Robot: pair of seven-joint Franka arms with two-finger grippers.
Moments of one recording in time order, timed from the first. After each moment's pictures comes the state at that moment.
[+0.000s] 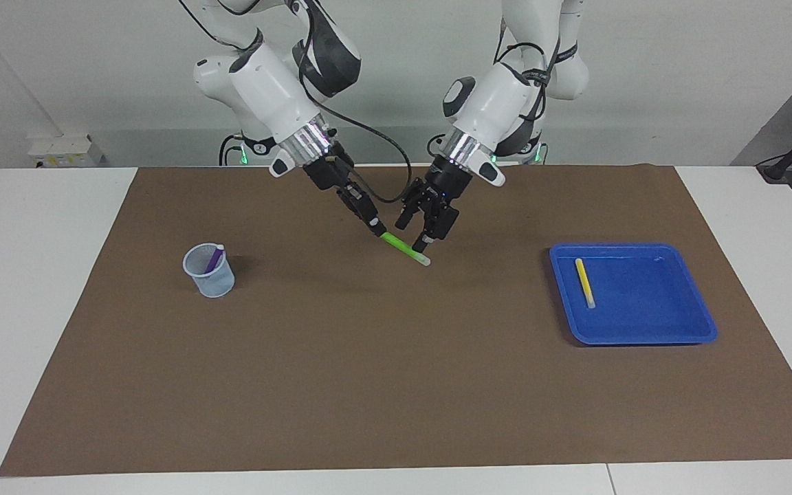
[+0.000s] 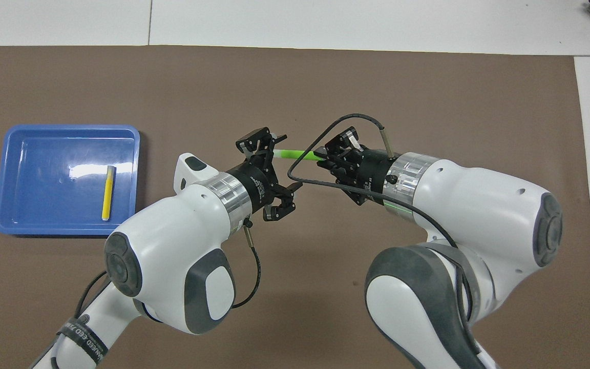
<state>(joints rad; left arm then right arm) -0.56 0.05 -0.14 -2.10 -0.67 2.93 -1.80 0.41 -0.03 0.07 -2.05 0.66 2.61 1.05</state>
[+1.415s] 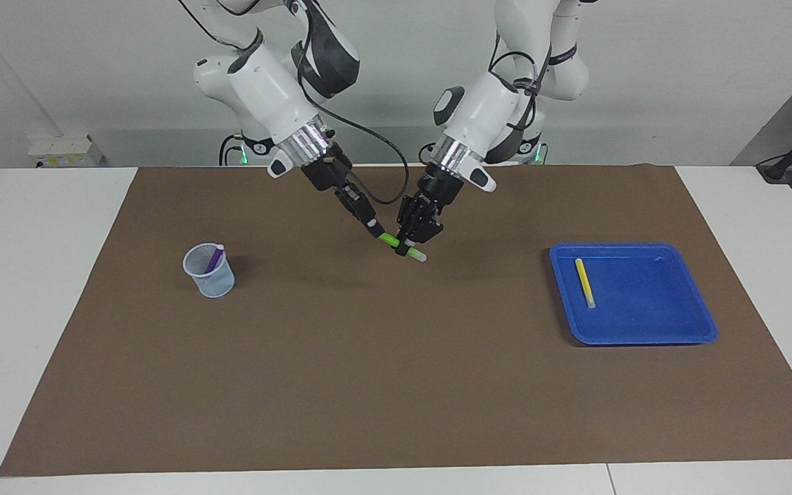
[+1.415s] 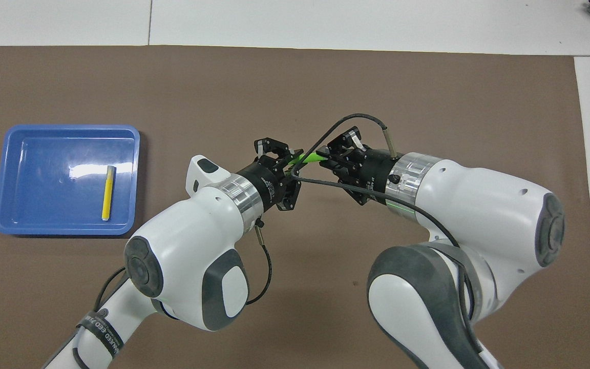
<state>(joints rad) -0.60 0.09 -0.13 -2.09 -0.67 2.99 -1.80 0.40 -0.03 0.07 -2.06 0.66 2.61 1.05</state>
